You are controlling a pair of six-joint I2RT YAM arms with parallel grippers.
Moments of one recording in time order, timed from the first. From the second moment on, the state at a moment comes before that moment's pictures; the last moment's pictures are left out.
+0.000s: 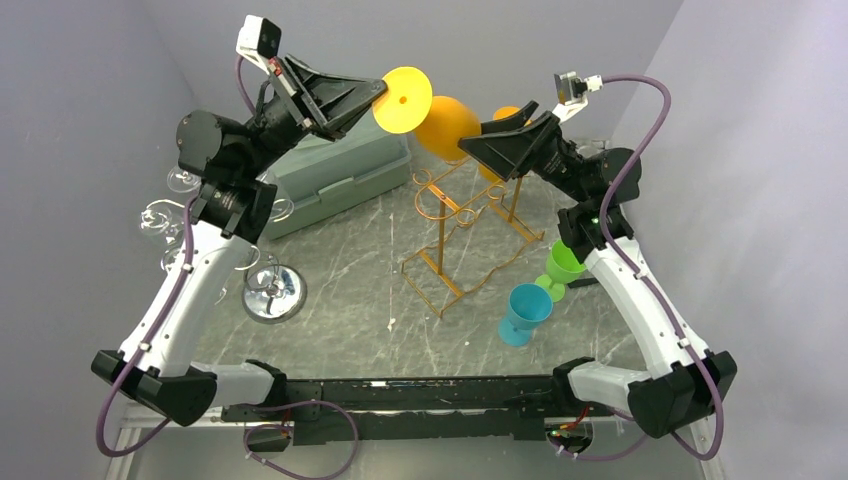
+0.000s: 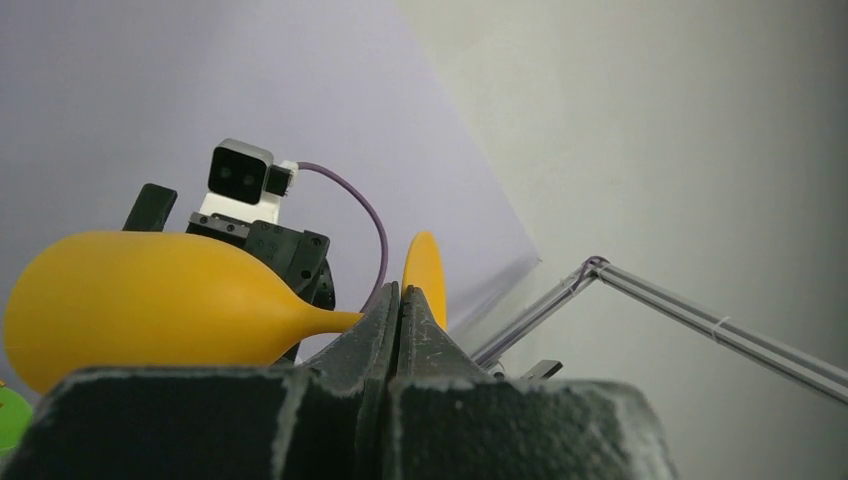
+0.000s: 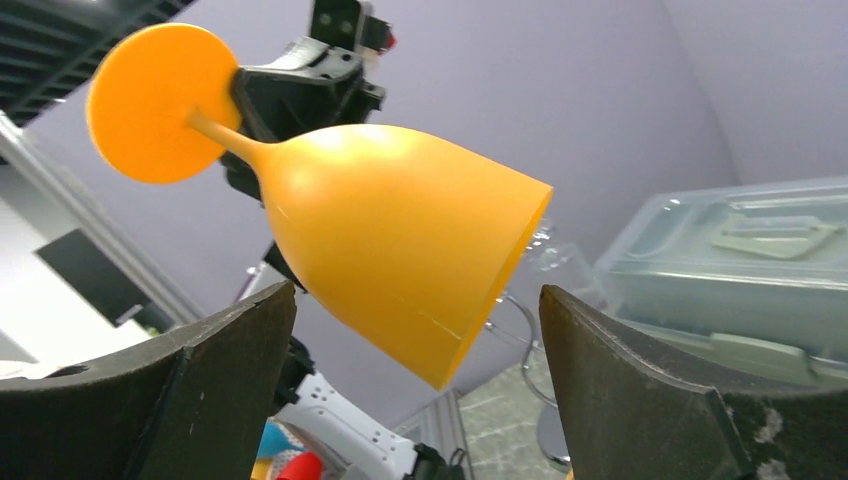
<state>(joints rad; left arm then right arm) -0.43 1.28 1.61 0.35 0.61 -1.55 0.34 1.18 1.23 0.53 -0.75 1.06</state>
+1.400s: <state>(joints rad) -0.44 0.80 1.59 -0.43 0.22 -0.87 0.61 1.02 1.48 -0.04 -0.63 0.76</state>
